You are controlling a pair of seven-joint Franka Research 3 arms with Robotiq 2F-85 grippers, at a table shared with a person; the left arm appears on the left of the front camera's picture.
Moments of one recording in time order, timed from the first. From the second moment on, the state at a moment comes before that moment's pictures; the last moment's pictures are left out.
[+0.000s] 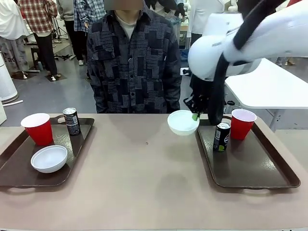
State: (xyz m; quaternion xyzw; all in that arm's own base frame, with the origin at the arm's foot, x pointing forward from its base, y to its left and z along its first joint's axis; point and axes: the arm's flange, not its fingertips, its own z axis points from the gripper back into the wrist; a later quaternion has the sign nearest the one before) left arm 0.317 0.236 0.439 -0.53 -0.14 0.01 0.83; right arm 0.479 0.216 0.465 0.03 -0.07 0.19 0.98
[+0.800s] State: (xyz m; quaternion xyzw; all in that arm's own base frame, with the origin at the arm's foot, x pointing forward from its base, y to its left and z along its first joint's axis) left arm 0.317 0.236 0.439 -0.53 -0.14 0.01 0.83; right arm 0.410 0.082 0.449 -0.01 -0.03 0.18 0.98
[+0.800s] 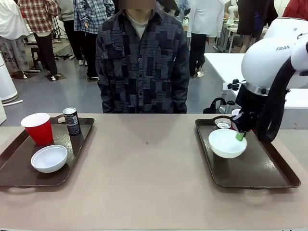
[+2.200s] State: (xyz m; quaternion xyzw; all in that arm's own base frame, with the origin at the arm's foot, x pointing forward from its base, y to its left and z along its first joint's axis) left arm 0.317 0.236 0.439 -0.53 -0.14 0.01 0.83; right arm 0.418 0.075 0.362 -0.01 0.03 0.21 0.98
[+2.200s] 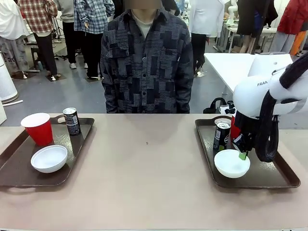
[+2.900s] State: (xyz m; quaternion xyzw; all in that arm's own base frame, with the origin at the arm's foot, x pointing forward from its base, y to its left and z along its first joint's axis) left arm 0.317 0.236 0.439 -0.53 -0.14 0.01 0.83; right arm 0.417 0.078 0.375 -0.02 0.02 0.22 0.98
